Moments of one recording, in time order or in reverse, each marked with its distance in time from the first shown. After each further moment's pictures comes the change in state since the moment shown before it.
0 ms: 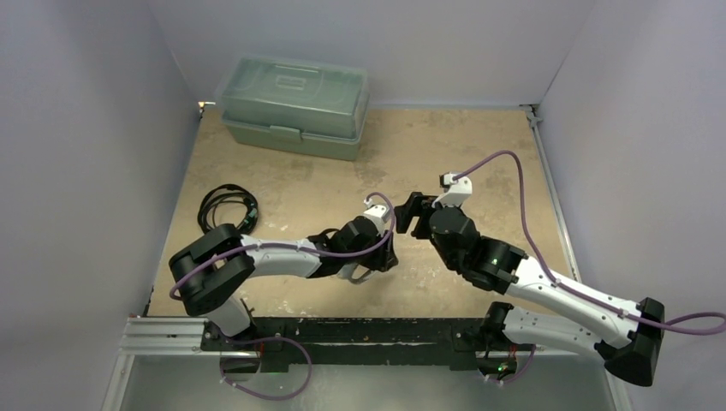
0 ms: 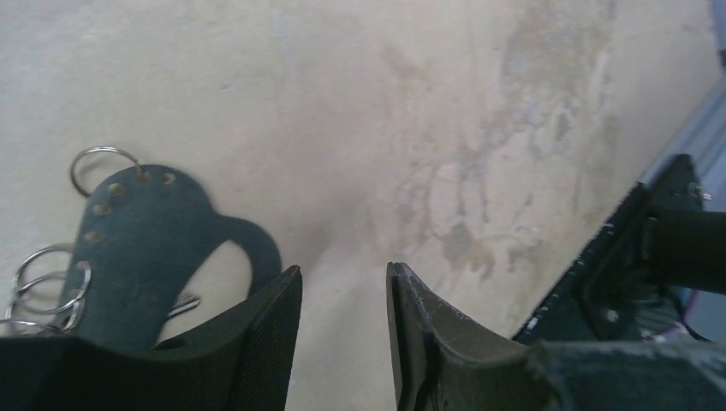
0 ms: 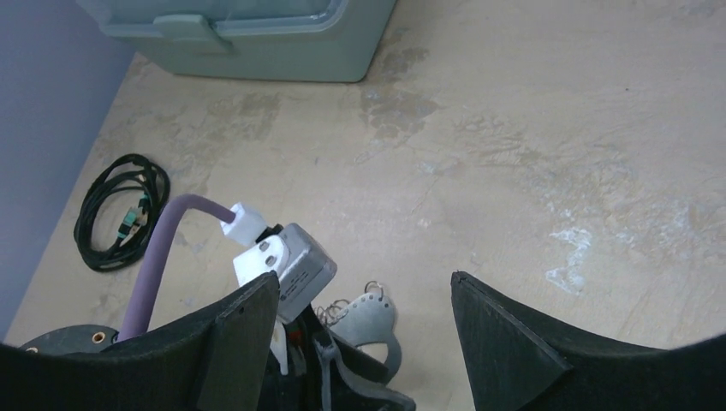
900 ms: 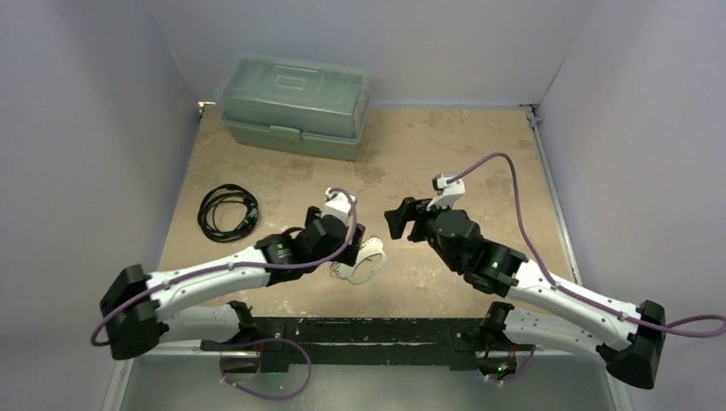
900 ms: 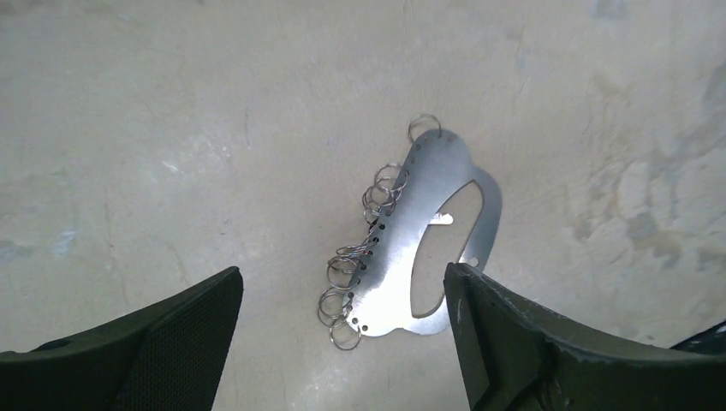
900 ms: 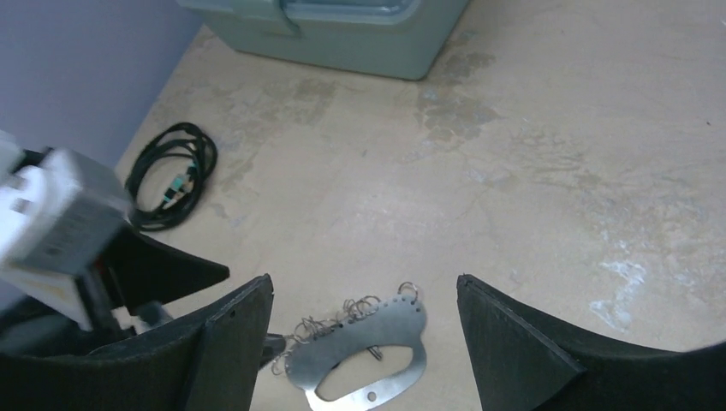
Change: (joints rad) left arm -0.016 -0.391 0.006 -0.504 -0.401 0.198; right arm -0.006 -0.008 -0.035 0.103 -0.120 -0.103
